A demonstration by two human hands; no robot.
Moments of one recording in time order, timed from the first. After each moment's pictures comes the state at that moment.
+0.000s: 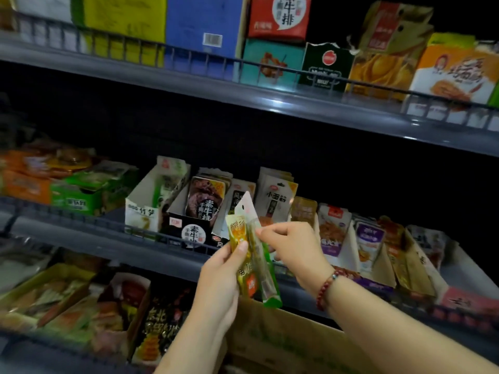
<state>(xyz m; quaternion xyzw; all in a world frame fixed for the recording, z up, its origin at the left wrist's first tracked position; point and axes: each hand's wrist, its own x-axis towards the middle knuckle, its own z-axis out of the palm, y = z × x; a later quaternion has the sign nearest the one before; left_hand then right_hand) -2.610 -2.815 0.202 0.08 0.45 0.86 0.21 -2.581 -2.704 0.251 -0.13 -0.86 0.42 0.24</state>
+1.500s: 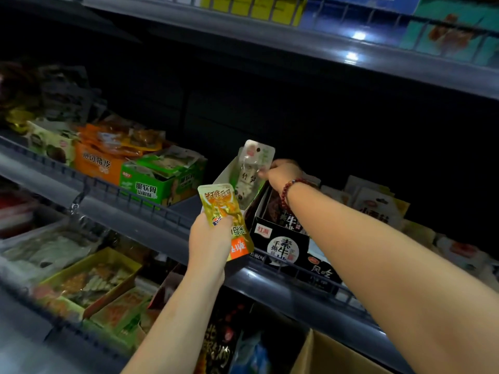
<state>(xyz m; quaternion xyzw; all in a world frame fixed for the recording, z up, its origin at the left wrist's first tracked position) -2.789 -2.921 0.167 0.00 0.56 0.83 -0.03 -2.882 -2.783 0.267 -0.16 -0.93 0.30 0.18</state>
